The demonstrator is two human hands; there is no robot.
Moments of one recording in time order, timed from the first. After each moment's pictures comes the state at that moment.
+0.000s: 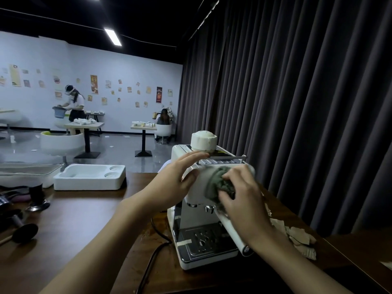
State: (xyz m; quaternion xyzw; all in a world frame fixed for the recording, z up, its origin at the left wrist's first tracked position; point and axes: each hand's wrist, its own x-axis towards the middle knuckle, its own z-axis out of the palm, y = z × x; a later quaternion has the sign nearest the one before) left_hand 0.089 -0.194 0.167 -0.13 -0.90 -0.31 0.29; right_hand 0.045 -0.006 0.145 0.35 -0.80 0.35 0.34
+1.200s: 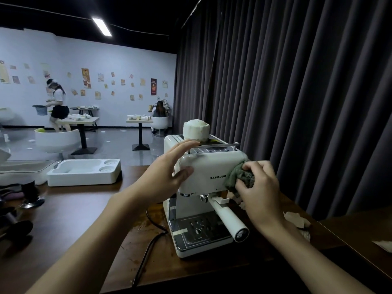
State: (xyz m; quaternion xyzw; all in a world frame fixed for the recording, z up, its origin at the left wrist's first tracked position) left_hand 0.089 -0.194 0.159 -0.15 -0.89 -0.34 0.27; right_hand 0.016 0.029 0.128 0.24 -0.81 0.39 0.36
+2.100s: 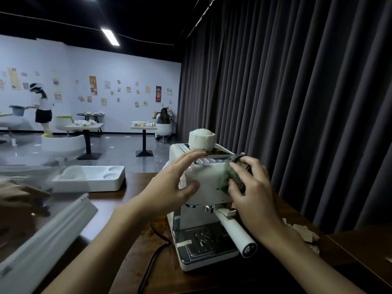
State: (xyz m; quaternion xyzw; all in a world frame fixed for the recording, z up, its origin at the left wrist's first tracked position) left_hand 0.092 -0.195 0.159 -0.14 -0.89 -0.35 0.24; right_hand 0.021 0.007 0.140 0.32 -0.80 0.32 0.40
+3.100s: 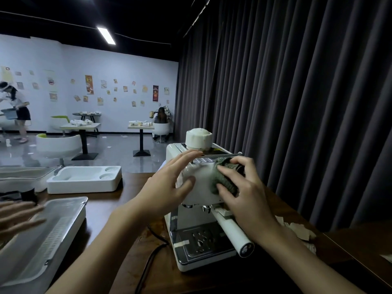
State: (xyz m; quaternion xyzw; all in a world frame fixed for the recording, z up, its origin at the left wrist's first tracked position) left_hand 0.090 -0.194 0.156 -0.13 -0.89 -0.35 0.26; right_hand 0.023 0.006 0.140 0.37 -0.78 0.35 0.36
